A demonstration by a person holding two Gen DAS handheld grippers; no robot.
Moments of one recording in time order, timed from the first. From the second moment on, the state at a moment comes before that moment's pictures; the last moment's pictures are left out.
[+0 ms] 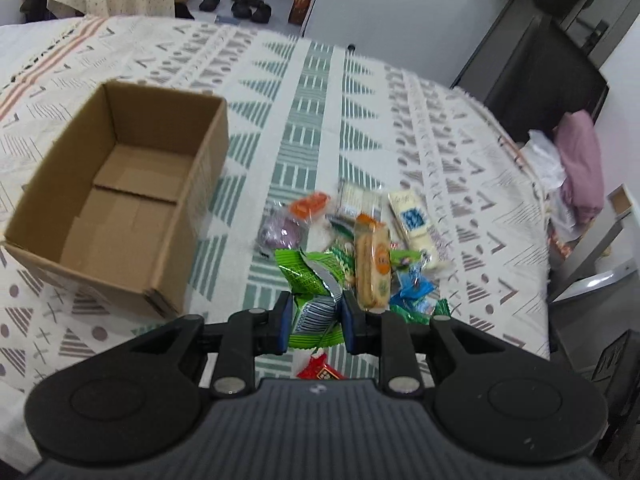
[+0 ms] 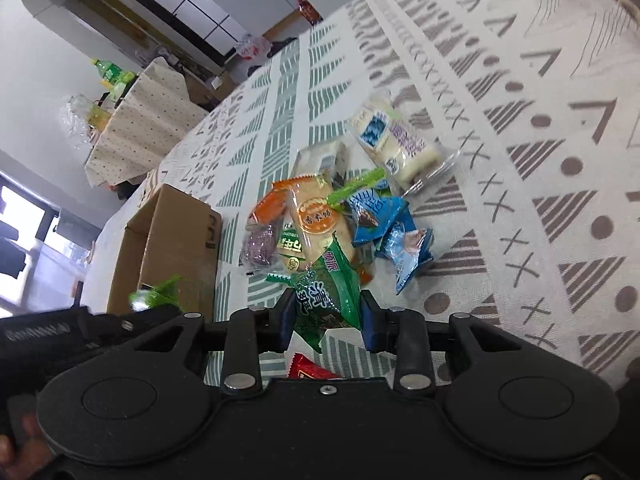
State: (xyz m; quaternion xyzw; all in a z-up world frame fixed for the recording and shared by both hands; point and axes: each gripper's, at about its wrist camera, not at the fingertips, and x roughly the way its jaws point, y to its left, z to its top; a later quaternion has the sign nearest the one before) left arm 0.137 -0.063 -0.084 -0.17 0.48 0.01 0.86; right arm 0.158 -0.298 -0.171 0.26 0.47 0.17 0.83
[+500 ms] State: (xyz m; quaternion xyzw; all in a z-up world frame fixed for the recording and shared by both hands) left arm 0.124 0.017 -0.054 -0.19 0.44 -0.02 0.88; right arm 0.137 -0.238 -0.107 0.22 0.42 0.16 0.86
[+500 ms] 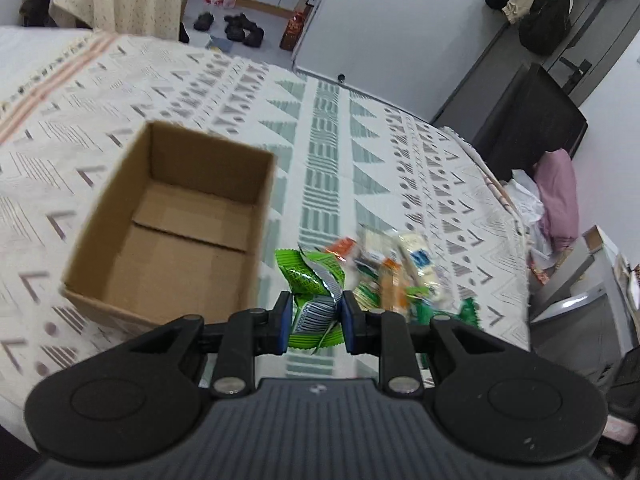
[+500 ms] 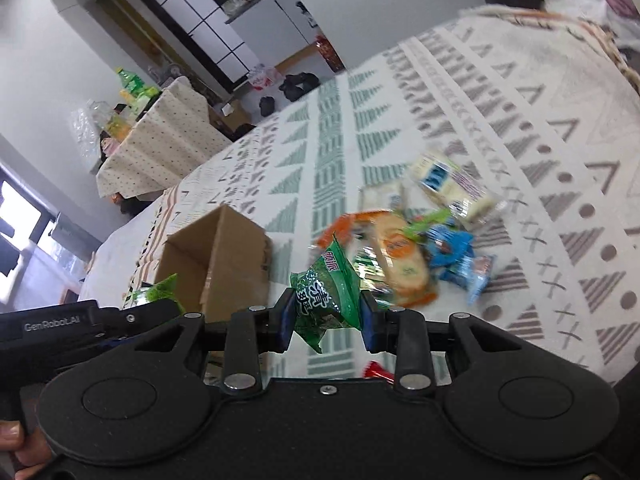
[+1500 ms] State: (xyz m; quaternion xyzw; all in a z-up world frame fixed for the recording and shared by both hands) left arm 0.166 0.162 -0.073 -0.28 0.41 0.02 0.87; right arm 0.170 -0.087 -0.072 0.16 0.40 0.19 0.88
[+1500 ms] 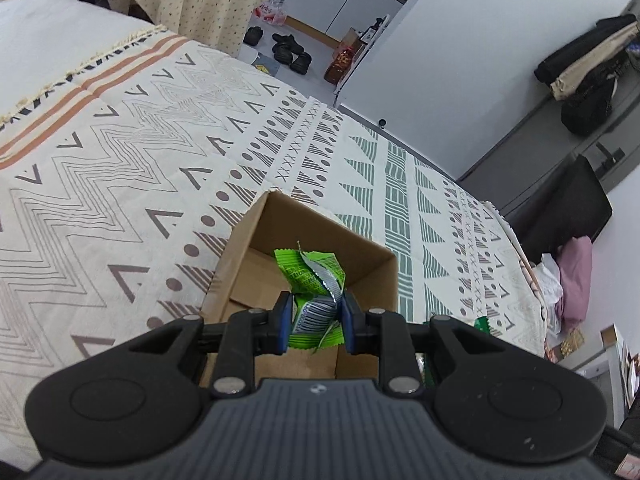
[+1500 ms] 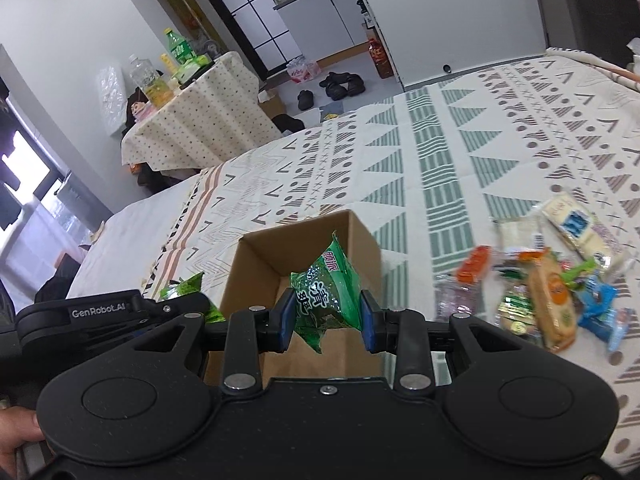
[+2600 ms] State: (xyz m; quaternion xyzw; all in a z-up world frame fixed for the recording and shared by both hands) left arm 0.182 0.167 -0.085 -0.27 0.45 0.06 0.85; right arm 0.221 -0.060 -0.083 0.20 0.40 0.17 0.88
